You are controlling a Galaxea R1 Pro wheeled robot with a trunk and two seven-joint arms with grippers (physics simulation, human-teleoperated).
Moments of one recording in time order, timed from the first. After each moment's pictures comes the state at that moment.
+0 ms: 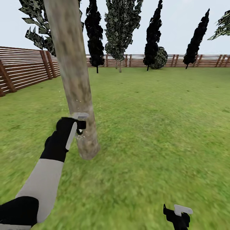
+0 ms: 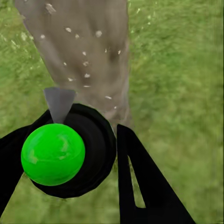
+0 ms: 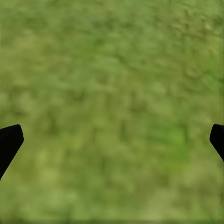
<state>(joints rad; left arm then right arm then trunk) -0.98 -0.05 -0.06 -1.20 0.02 1.02 0.17 -0.44 -0.03 -0.70 -0.19 0.52 -0.44 -0.12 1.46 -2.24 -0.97</state>
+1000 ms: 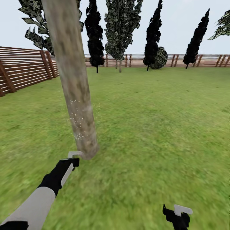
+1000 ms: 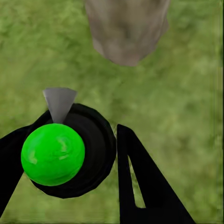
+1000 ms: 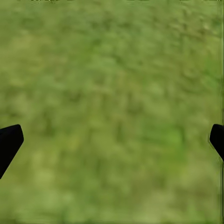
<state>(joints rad) -0.73 0.05 -0.03 -0.69 0.09 0.49 0.18 -0.44 -0.03 -0.70 -0.19 0.52 -0.44 -0.12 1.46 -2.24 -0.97</state>
